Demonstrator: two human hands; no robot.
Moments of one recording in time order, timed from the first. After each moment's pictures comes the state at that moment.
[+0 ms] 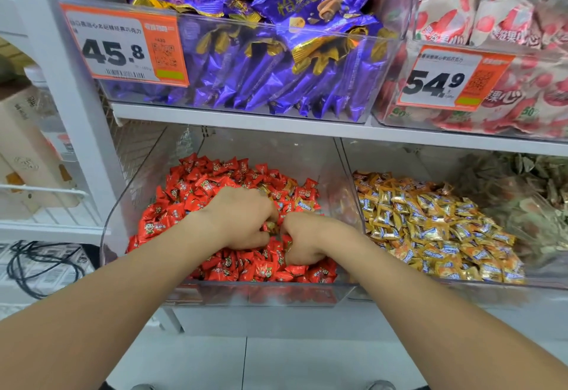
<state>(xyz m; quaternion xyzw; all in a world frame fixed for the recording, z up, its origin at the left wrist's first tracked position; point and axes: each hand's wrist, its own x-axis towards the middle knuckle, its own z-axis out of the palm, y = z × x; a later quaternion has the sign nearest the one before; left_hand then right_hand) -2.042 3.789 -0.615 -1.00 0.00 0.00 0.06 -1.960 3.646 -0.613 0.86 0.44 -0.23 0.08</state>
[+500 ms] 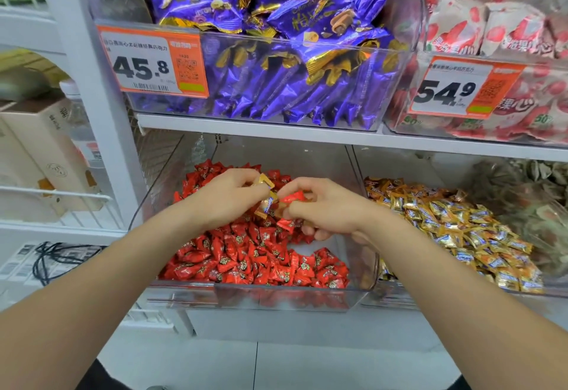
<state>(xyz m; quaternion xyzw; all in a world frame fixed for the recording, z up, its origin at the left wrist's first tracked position) -2.074 3.814 -0.576 -0.89 -0.17 -0.09 -0.42 -1.955 3.637 -0.567 0.77 0.34 -0.34 -0.41</state>
